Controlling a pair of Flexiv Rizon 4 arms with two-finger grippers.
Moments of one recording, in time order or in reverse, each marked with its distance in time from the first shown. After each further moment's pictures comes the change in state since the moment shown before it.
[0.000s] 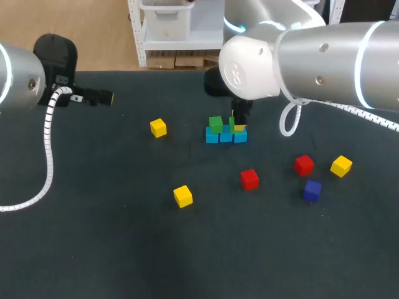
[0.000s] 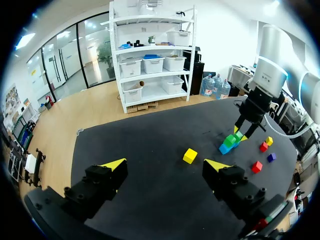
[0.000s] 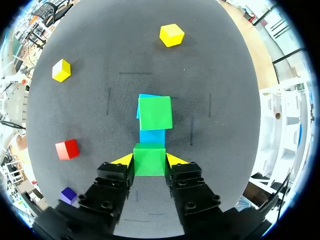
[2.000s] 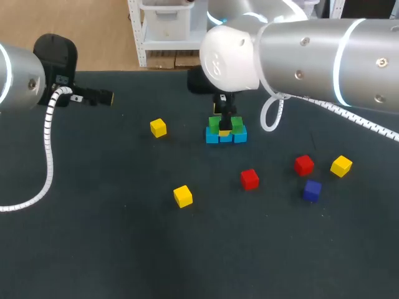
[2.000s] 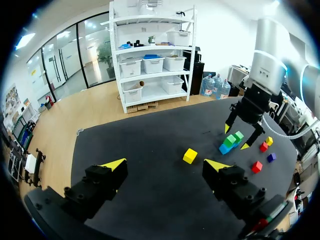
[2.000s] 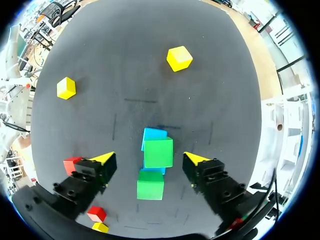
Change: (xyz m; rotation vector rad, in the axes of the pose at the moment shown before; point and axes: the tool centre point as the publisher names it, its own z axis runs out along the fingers) left arm 0.000 0.000 0.000 0.000 0.000 0.000; right arm -0.042 0.003 -0.006 -0.032 -0.041 -0.051
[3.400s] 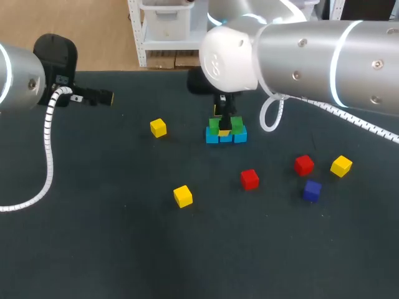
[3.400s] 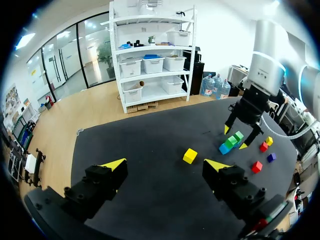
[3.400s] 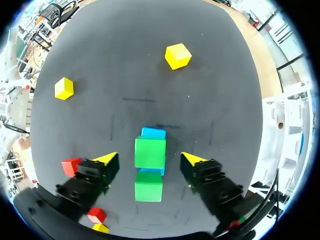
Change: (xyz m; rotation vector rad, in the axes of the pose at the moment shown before) left arm 0.000 0.000 0.000 0.000 0.000 0.000; right arm 0.000 -0.002 0.004 0.001 -0.004 0.016
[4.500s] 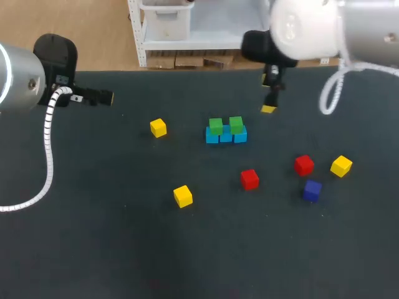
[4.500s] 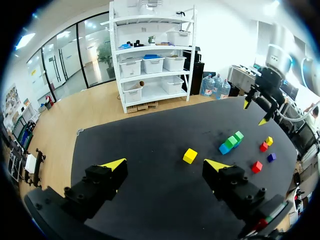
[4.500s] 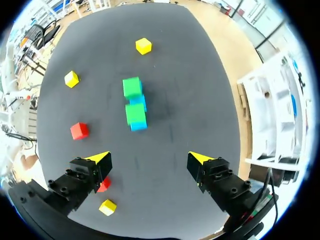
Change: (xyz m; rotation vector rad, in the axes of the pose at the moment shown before) left arm 0.000 0.000 0.000 0.000 0.000 0.000; right arm 0.109 -0.001 -0.075 0.070 -0.069 0.228
